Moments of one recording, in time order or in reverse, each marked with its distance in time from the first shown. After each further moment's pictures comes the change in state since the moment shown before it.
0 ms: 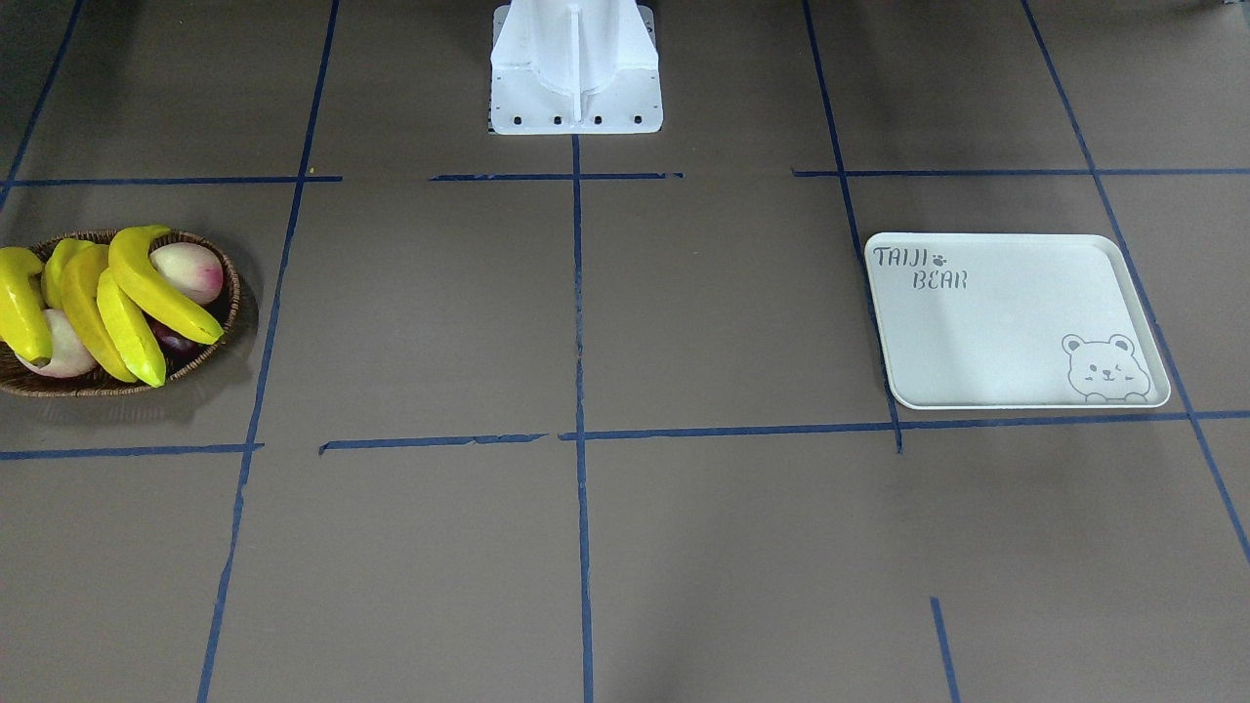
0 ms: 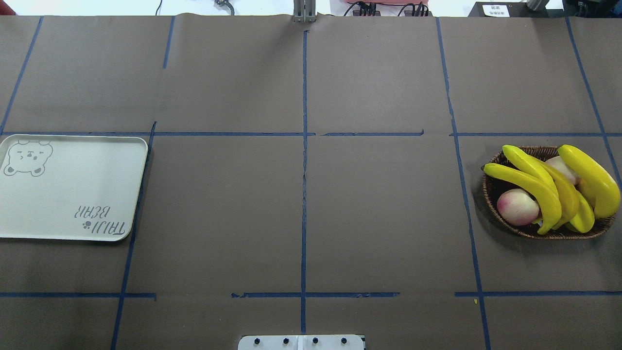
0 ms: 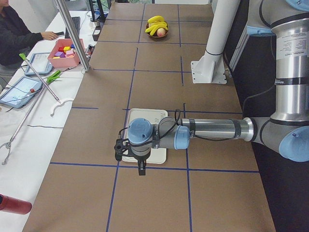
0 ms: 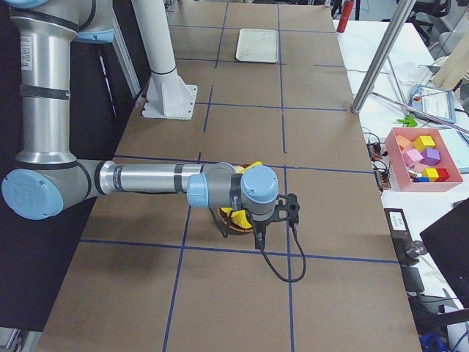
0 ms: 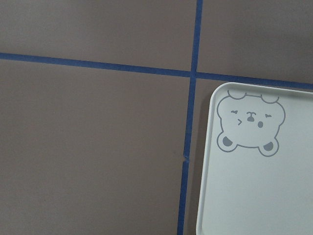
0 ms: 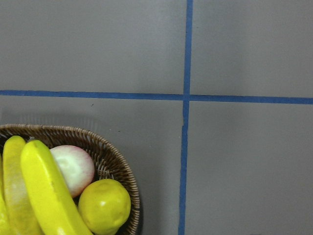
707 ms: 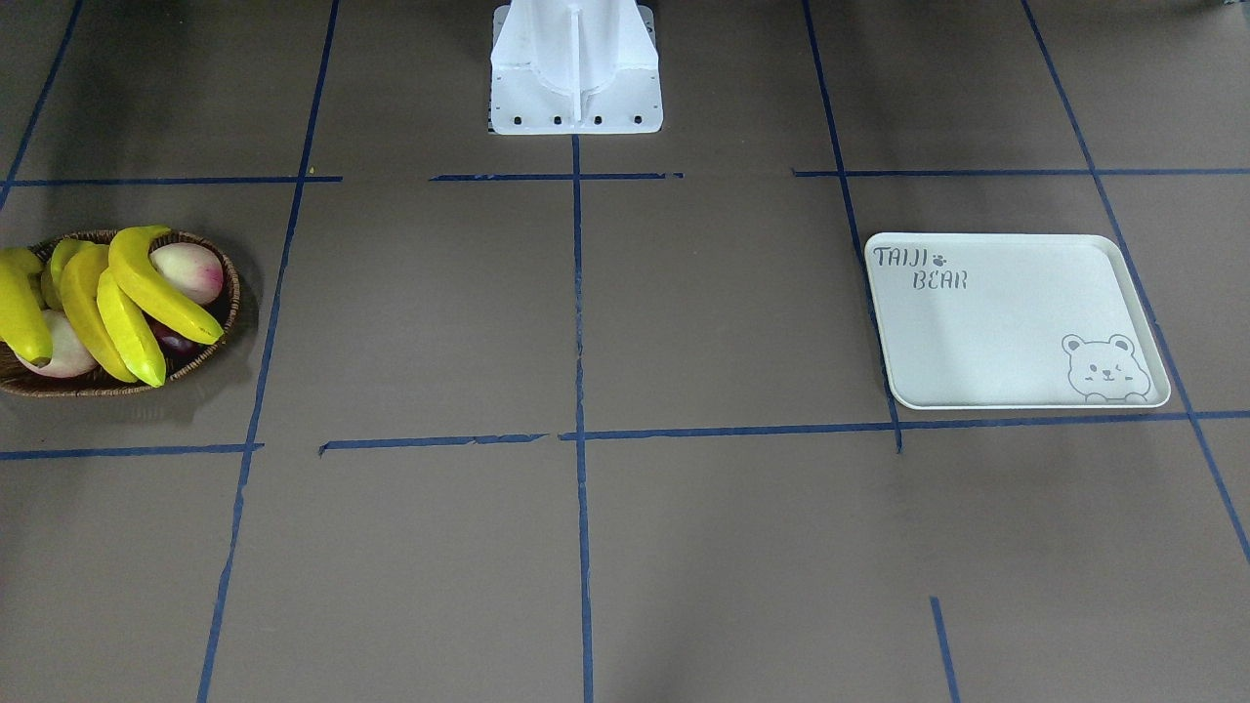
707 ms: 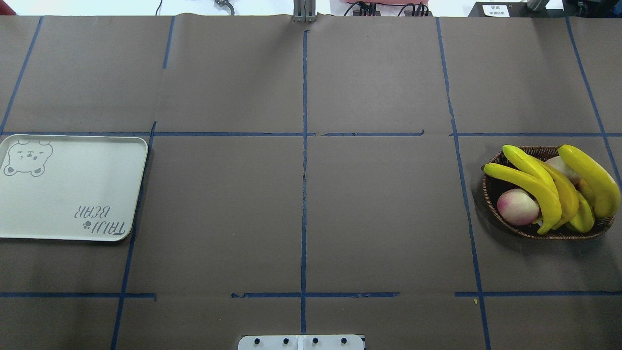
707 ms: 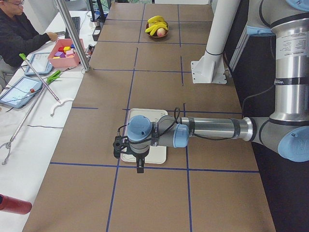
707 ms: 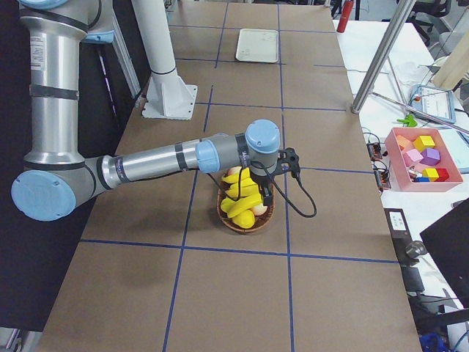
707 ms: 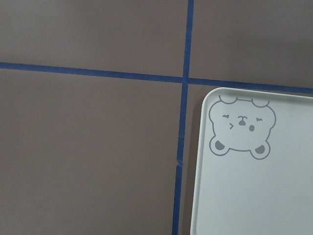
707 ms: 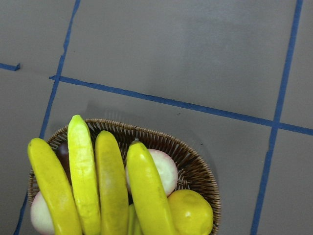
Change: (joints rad) left arm 0.000 -0.007 -0.001 -0.007 -0.003 -0.001; right arm -0.166 0.001 0.167 0.002 0.011 0.077
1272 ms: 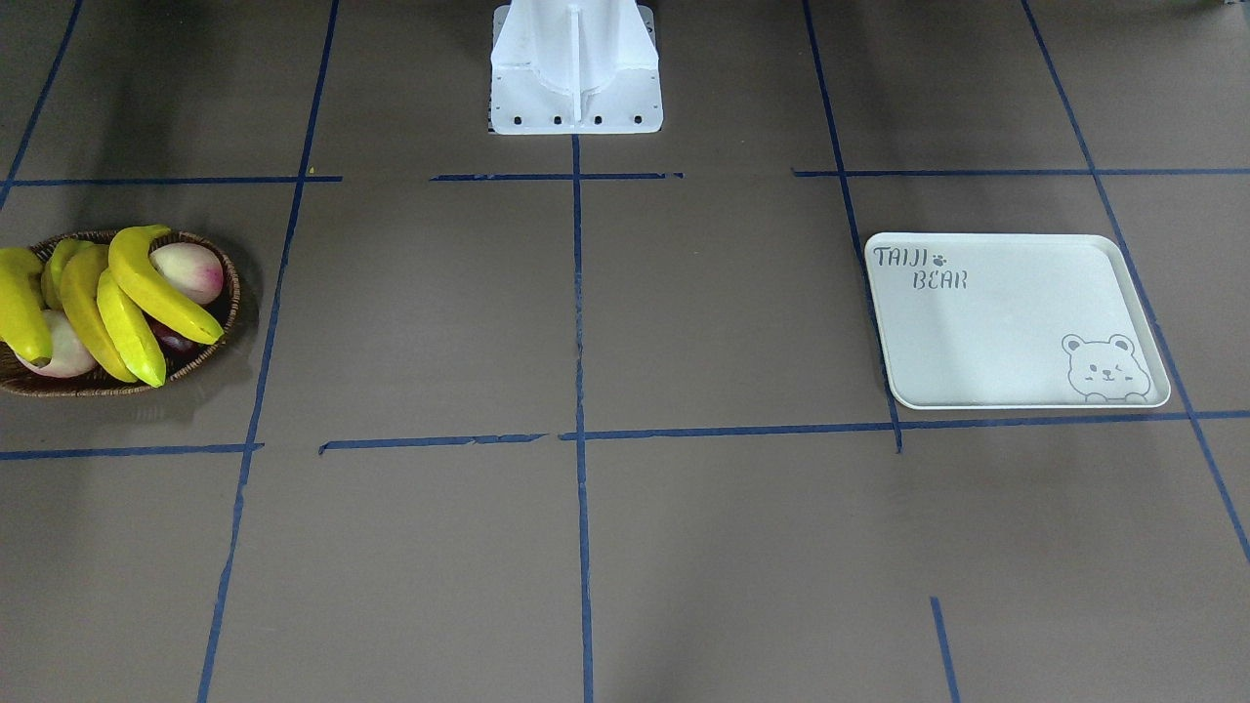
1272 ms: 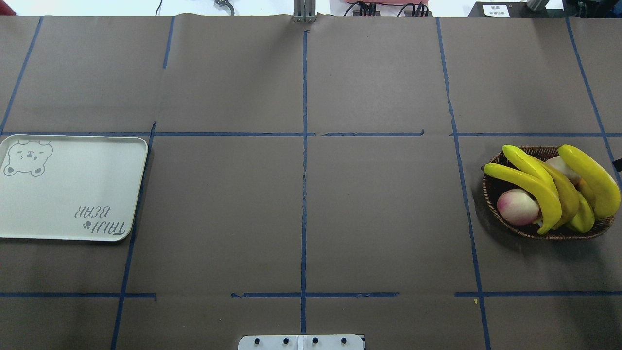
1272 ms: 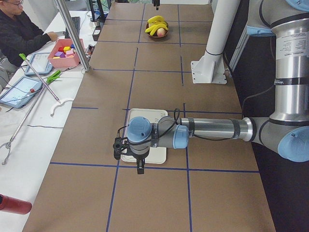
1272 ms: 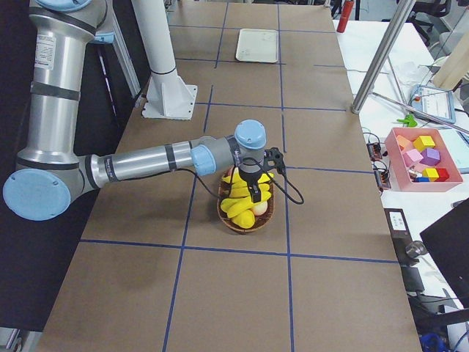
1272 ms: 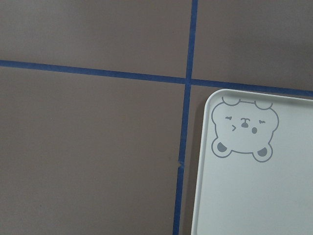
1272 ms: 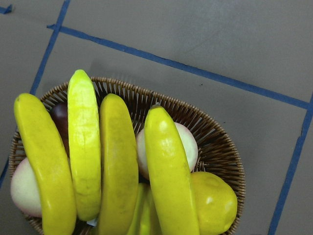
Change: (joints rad) left arm 0.000 -0.001 0.002 -0.002 0.000 -0.014; right arm -0.151 -0.120 0.021 0.209 -0.108 0.079
